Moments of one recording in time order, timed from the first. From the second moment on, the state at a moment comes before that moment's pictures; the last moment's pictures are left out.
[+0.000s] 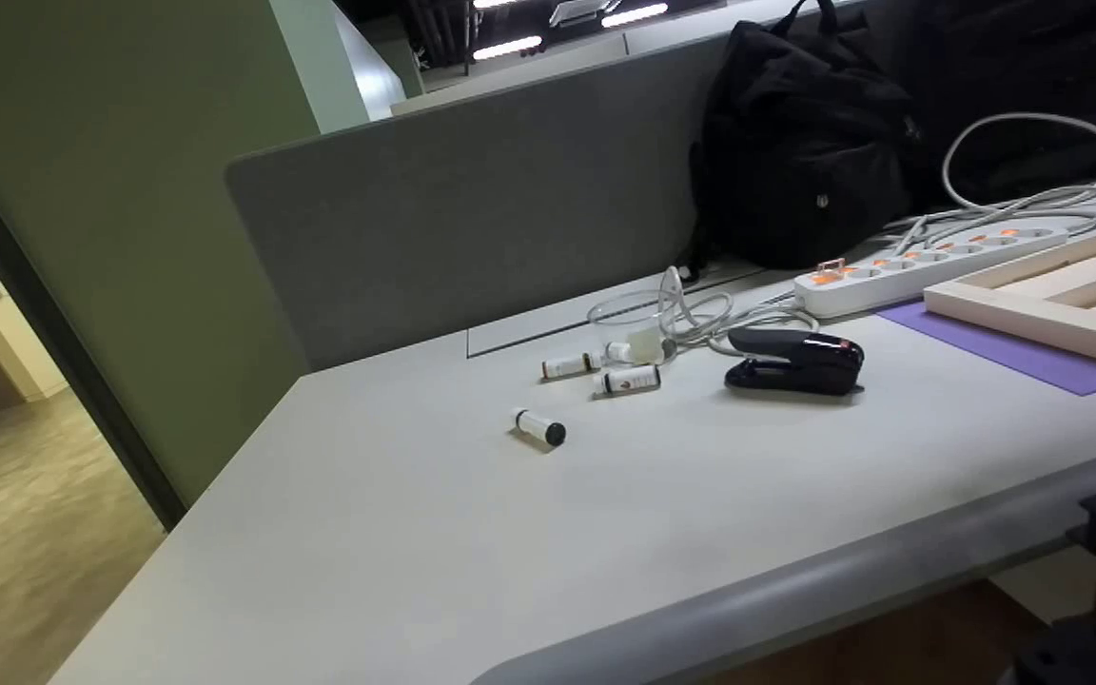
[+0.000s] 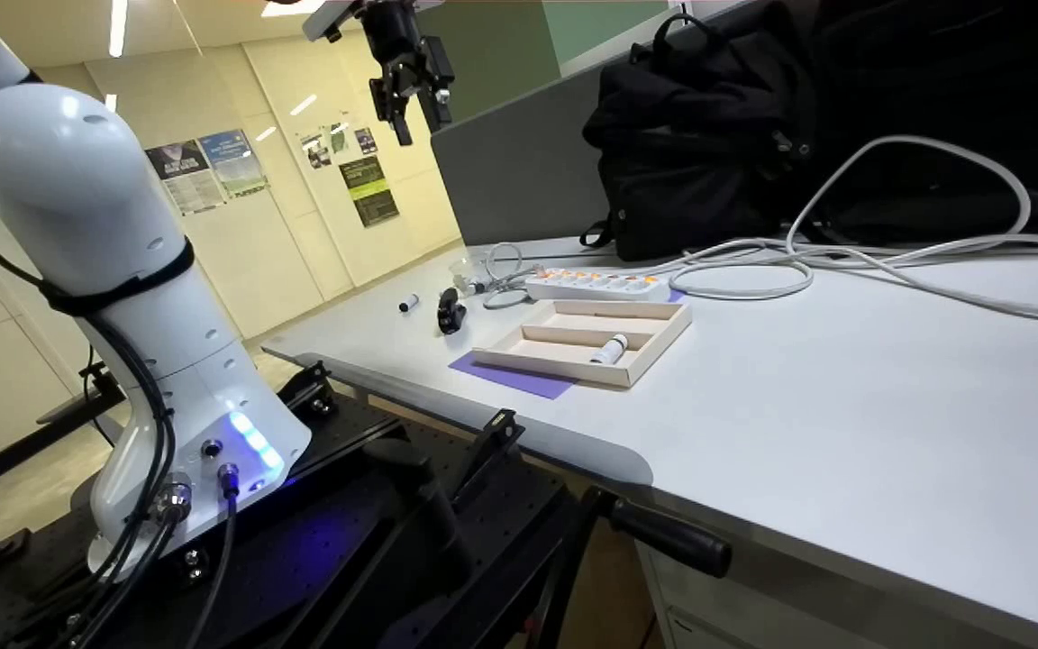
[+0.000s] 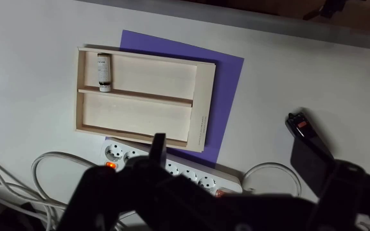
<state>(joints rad) 0.01 -0.36 0.04 -2.38 -0.08 1.91 -0.06</state>
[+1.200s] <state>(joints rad) 0.17 0.04 0.15 -2.31 -0.03 2.15 -0.25</state>
